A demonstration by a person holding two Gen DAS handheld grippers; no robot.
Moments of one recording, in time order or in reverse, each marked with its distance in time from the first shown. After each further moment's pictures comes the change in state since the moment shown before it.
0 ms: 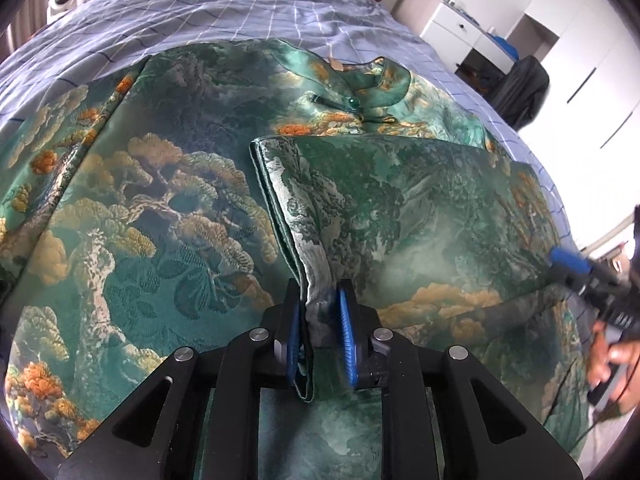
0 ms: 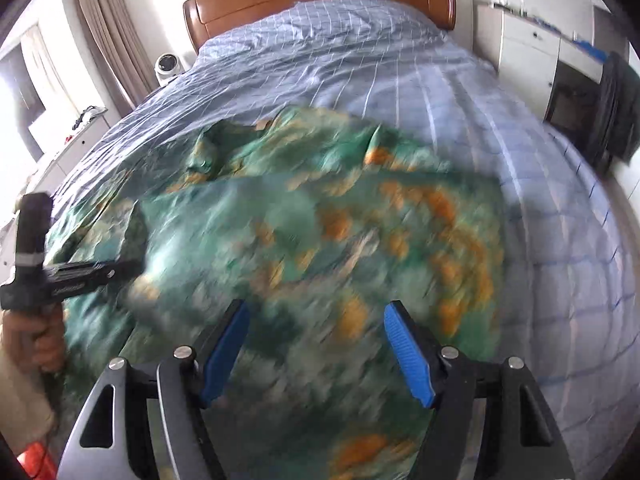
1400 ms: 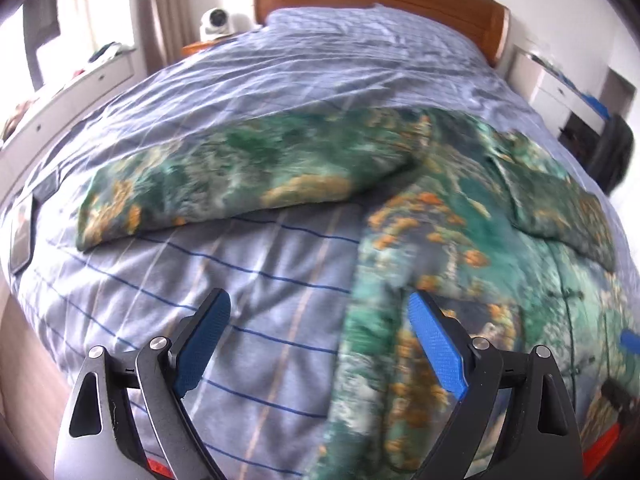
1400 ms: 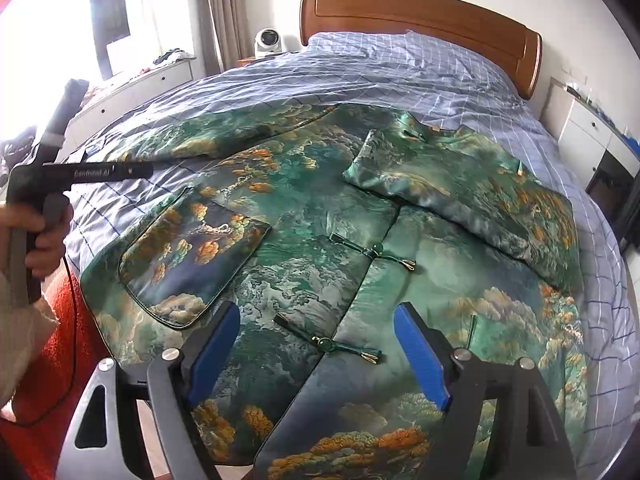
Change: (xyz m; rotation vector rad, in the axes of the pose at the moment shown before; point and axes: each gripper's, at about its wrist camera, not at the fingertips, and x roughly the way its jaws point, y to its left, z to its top) left arm -0.219 0.137 -0.154 -0.196 -0.222 0.421; right arm -0.101 0.239 -0.151 -0.325 -0.075 0.028
